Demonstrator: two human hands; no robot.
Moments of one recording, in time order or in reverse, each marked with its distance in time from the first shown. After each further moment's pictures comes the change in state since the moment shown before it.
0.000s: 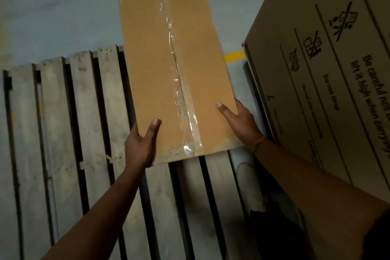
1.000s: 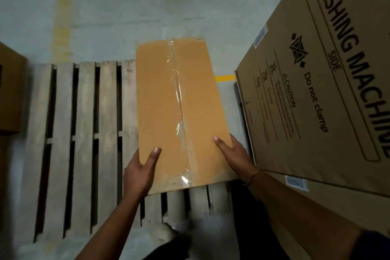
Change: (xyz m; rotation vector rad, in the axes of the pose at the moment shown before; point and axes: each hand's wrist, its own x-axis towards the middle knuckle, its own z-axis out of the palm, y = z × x) left_hand -0.292 0.043 -0.224 0.024 -0.008 -0.094; right_hand -0.357 -0.119 -0.018 -0.096 -0.097 0.102
